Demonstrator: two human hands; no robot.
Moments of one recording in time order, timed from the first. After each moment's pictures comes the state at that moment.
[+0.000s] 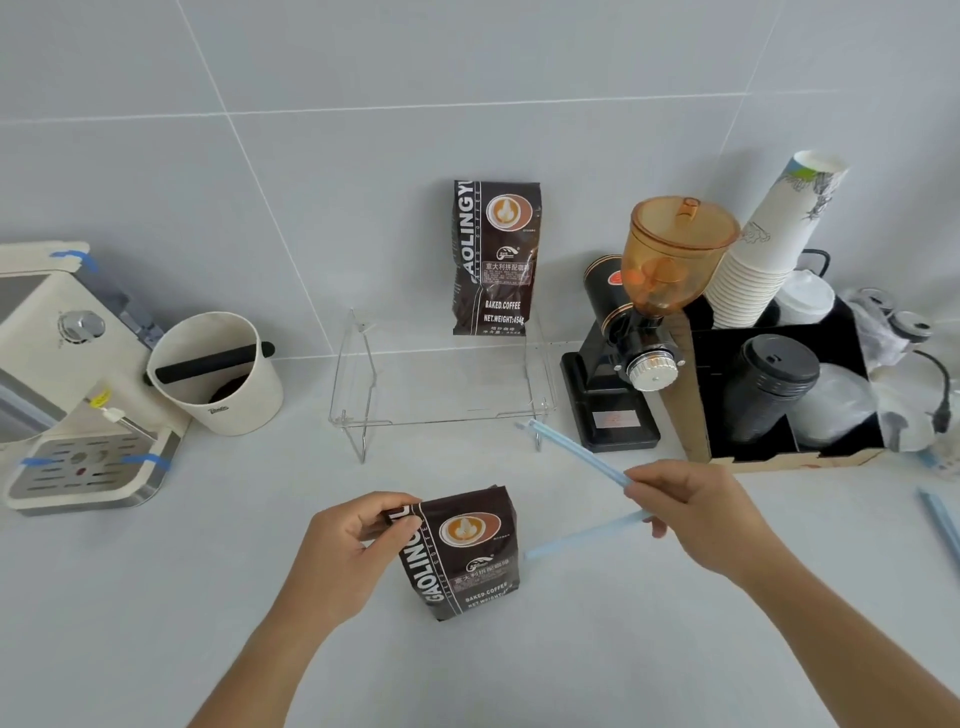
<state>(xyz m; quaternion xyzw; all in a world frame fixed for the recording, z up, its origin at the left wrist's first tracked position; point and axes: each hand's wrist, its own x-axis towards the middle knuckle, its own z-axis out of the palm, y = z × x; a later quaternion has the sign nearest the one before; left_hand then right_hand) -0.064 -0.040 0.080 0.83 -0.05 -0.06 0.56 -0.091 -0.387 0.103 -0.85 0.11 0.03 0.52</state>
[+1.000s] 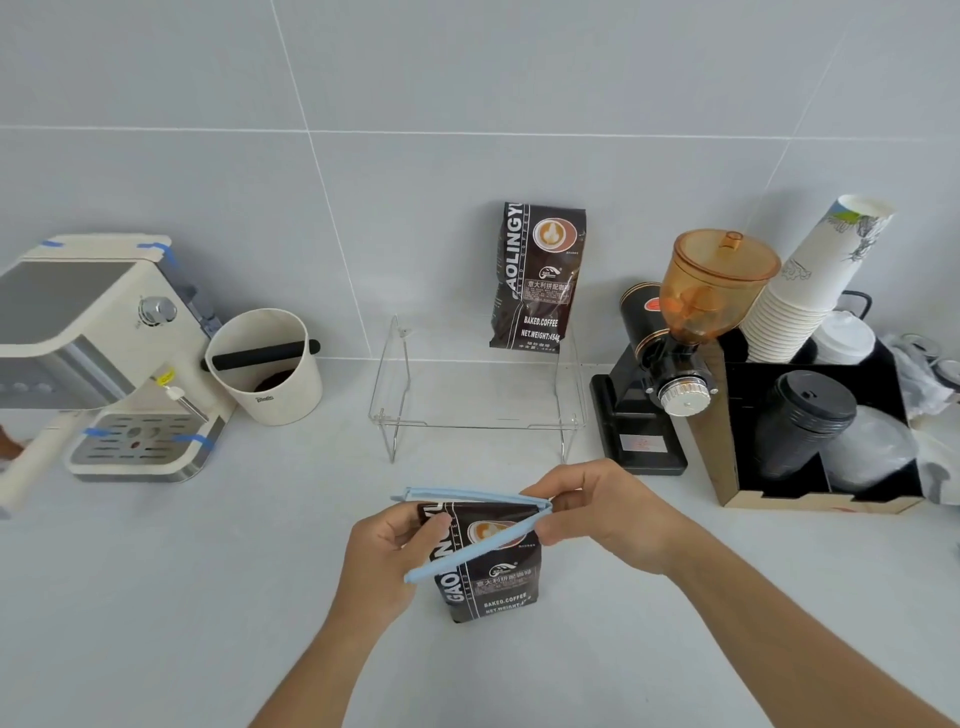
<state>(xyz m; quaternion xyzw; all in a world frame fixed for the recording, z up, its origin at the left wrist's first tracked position) -0.080 -0.057 0.060 0.70 0.04 -0.02 0.71 -0.056 -0.299 0.122 -0.71 0.00 0.29 0.64</state>
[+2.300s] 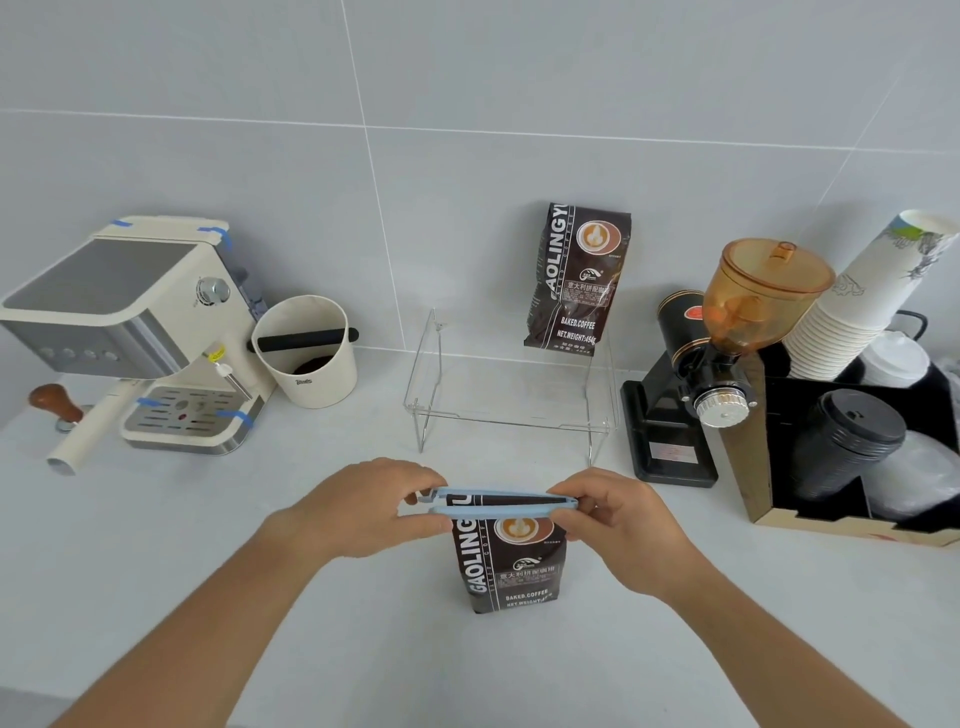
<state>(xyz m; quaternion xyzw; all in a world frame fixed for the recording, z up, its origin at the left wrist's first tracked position) -0.042 0.009 0.113 0.95 -0.23 -0.13 0.15 -0.071 -0.284 0.106 -0.84 -0.10 0.06 0.53</state>
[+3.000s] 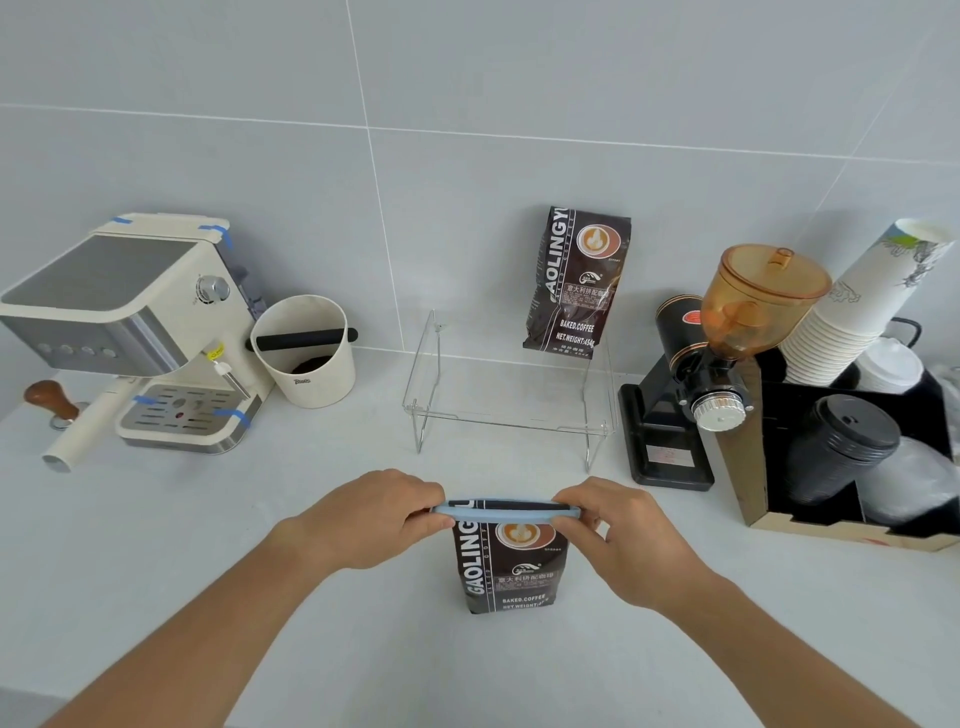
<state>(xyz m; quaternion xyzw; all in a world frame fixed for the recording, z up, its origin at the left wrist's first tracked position) -0.047 0.003 0.104 0.95 -0.28 -0.11 0.12 -0.078 -0.289 0.107 -0.91 -0.21 -0.03 0.35</state>
